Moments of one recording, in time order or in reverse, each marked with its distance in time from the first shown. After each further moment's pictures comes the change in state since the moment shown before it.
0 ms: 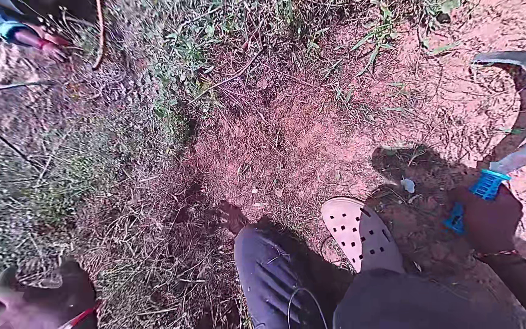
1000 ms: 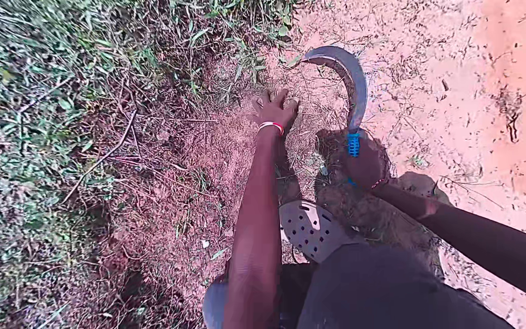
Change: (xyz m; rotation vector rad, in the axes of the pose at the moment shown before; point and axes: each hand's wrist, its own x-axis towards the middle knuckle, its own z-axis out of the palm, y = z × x) left_hand -0.152 0.539 0.102 -0.502 -0.956 0.987; right_hand 0.005 -0.020 0.005 -0.185 -0.074 -0.002
